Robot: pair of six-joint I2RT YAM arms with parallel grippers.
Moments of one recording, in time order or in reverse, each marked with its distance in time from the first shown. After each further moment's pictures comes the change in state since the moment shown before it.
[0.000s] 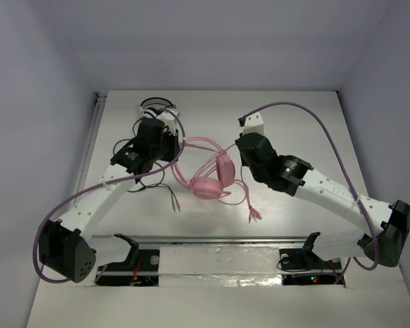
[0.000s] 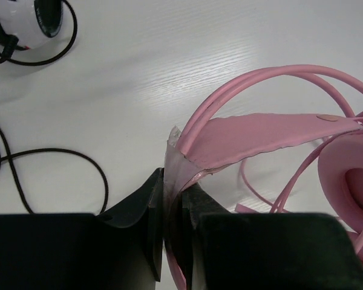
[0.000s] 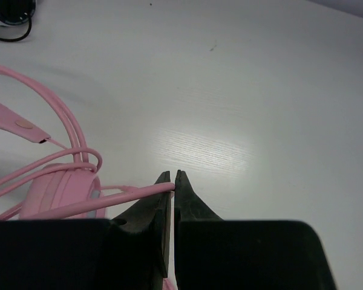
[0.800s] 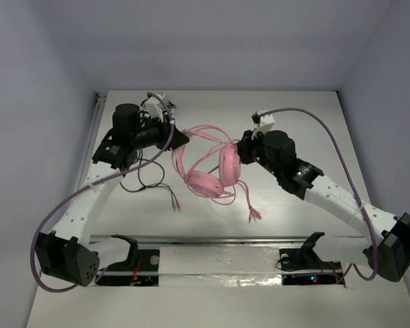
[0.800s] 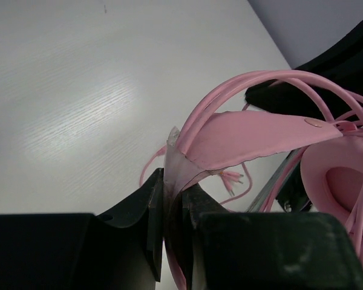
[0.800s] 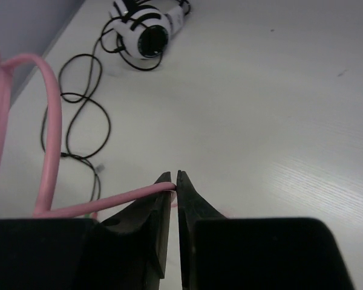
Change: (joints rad) left arm 0.191 -0.046 0.085 0.074 0.636 -0.072; right arm -0.202 -0.113 -0.227 0.388 -0.557 0.080
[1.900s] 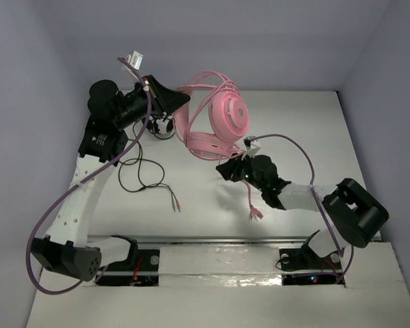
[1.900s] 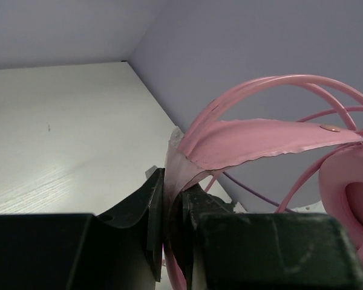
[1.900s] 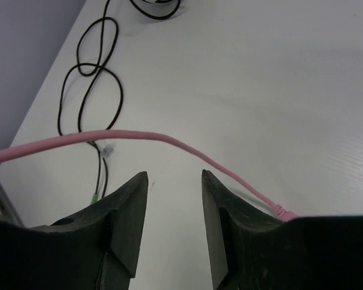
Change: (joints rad) left arm 0.027 0.043 0.284 0.246 0.019 -0.449; right arm -0.024 0.321 -0.426 0.801 -0.213 0.255
